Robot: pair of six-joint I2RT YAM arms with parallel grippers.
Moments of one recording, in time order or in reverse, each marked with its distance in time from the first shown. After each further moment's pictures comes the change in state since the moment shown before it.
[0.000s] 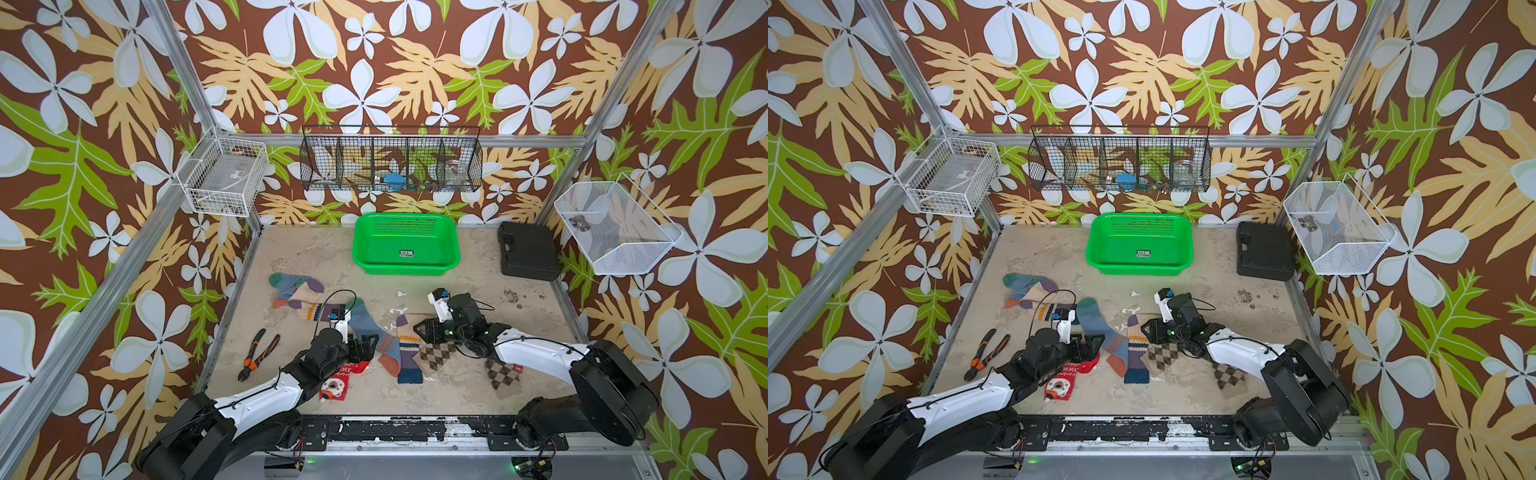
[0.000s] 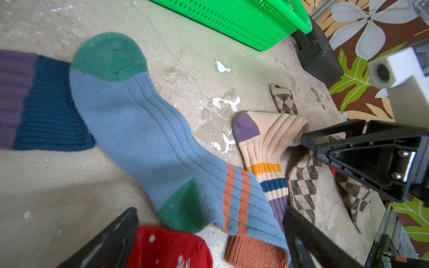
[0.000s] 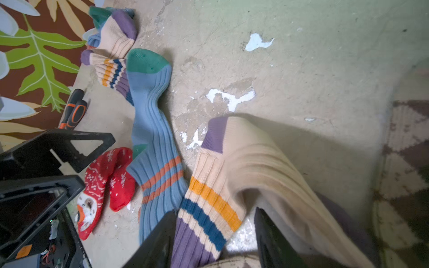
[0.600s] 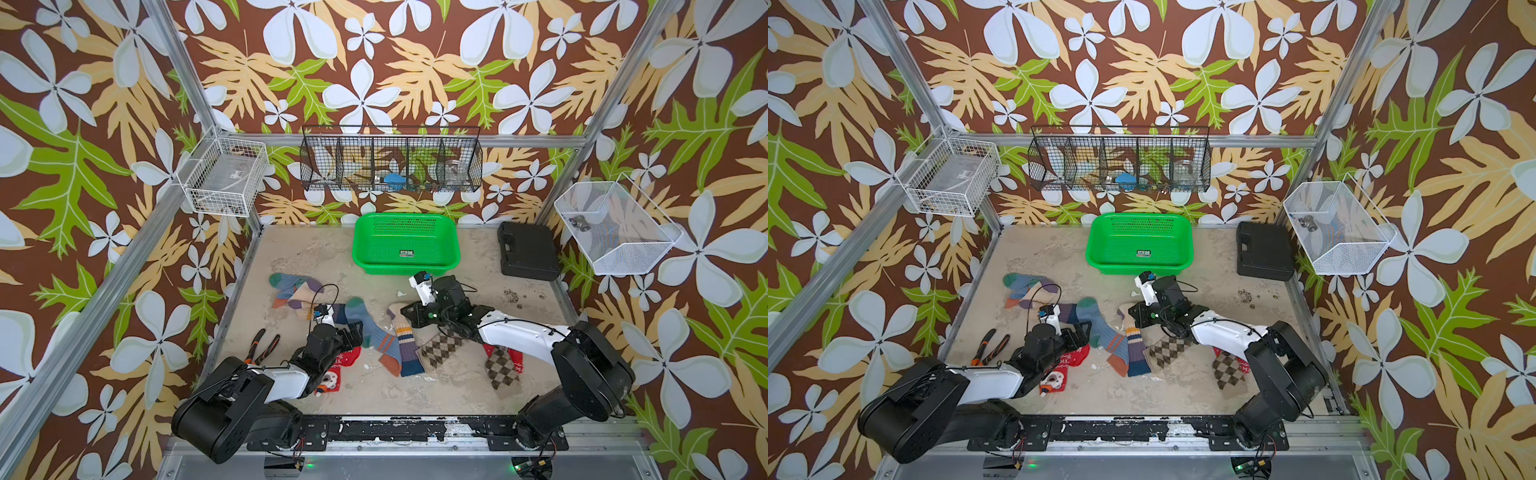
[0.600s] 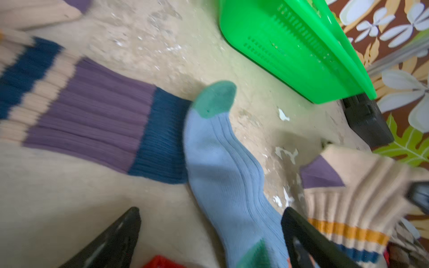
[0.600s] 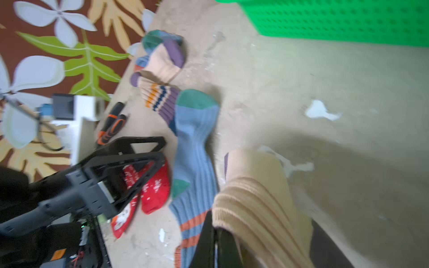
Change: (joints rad) left arm 0.187 0.258 -0.035 0.296 -0.101 -0.072; right arm 0.050 0.126 0.250 -0.002 -0.114 -0.061
